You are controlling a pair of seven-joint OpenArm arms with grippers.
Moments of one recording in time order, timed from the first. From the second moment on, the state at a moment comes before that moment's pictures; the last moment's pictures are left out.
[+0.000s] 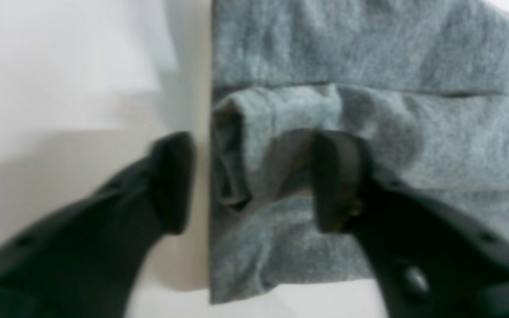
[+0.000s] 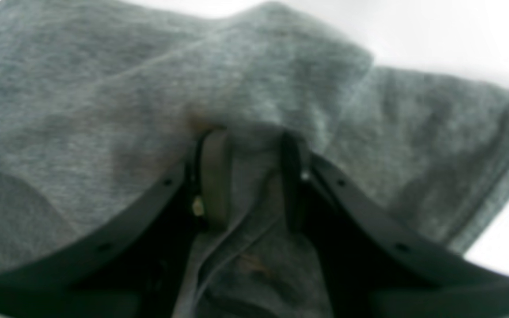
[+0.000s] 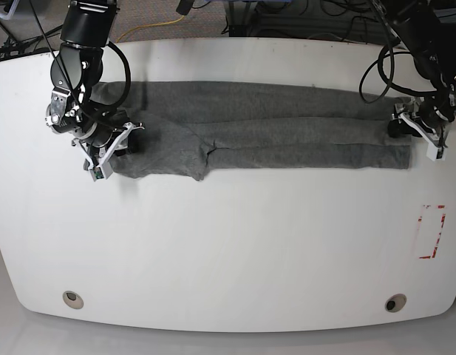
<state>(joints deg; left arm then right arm) 1.0 -15.9 -42.2 78.0 -23.9 -42.8 61.4 -0.1 13.2 17.6 84.0 22.9 31.1 -56.5</state>
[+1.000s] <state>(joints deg) 13.2 -5.0 -20.2 113.6 -22.7 -42.8 63.3 -0.1 11.6 17.7 84.0 22.9 31.1 -56.2</state>
